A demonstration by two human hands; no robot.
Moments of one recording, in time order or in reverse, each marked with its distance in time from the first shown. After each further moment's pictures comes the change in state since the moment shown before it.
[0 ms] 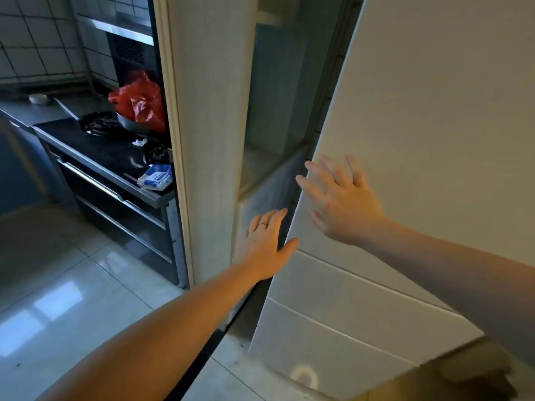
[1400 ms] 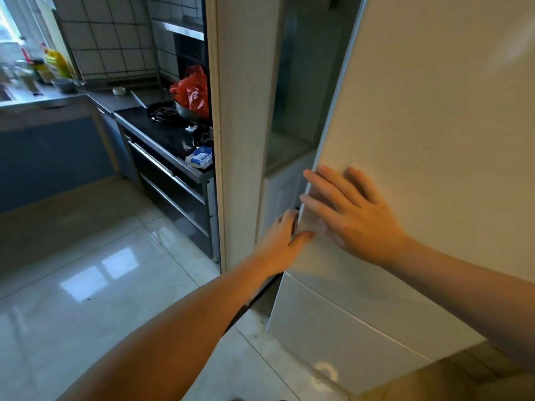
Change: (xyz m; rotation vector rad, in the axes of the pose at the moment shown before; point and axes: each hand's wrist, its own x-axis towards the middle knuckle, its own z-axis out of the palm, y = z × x) left_hand -0.081 0.055 0.017 -0.287 0.036 -0.167; right_hand -0.095 -0.016 -0.015 -0.023 0.445 -0.305
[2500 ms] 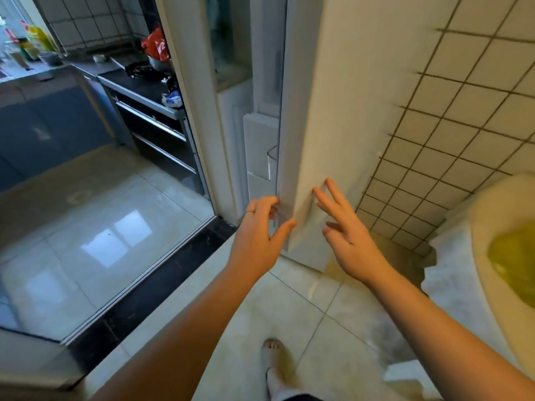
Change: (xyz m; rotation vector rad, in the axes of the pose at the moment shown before) left_hand -0.390 0.171 0.193 0.073 0.207 0.085; right_hand -0.374 -0.159 -0.263 1.451 -0.087 0.863
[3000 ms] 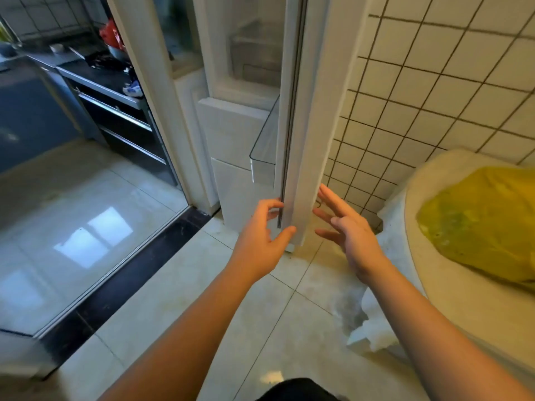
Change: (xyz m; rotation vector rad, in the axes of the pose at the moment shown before) left_hand -0.078 0.104 0.098 -0.218 -0.191 -0.170; right_hand -0.120 0.015 -0.099 0.489 0.136 0.353
